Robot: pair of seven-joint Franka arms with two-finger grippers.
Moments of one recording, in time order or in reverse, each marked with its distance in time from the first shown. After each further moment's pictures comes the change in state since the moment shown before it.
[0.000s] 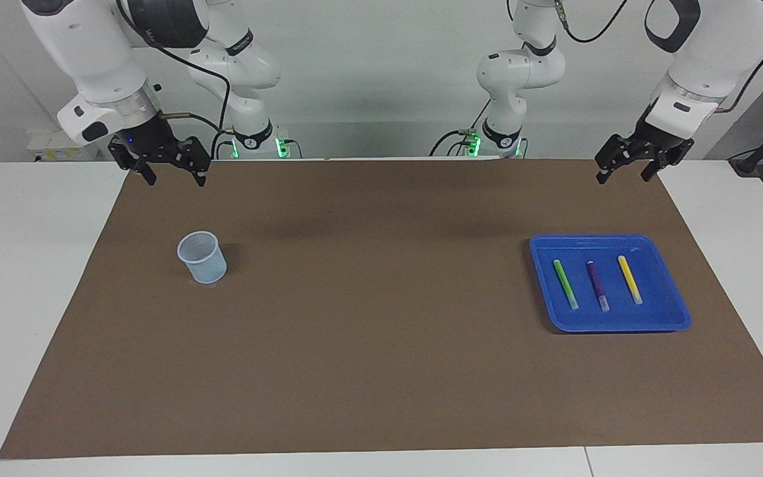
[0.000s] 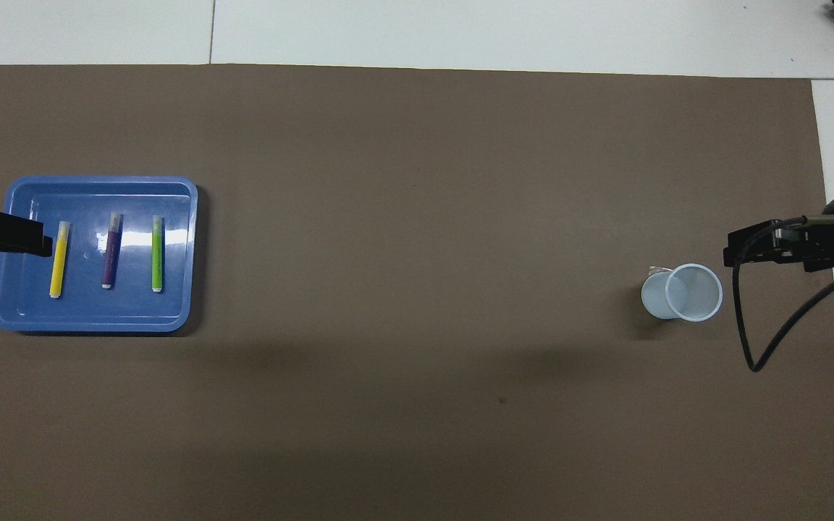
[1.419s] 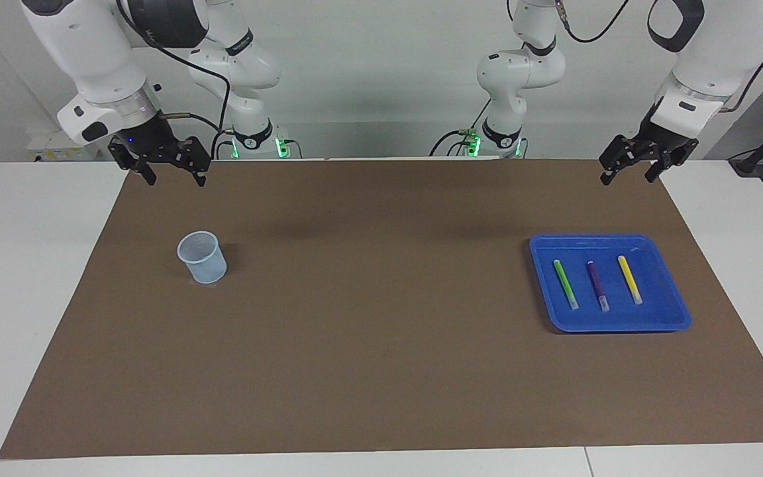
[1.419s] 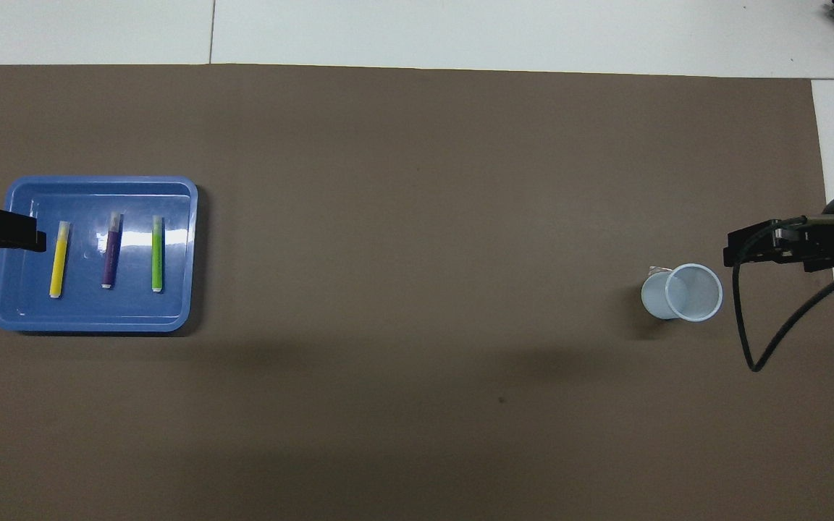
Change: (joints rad) left arm 0.023 0.000 0.002 -0.005 0.000 0.022 0.000; right arm 0.000 0.000 0.000 0.000 0.000 0.000 0.000
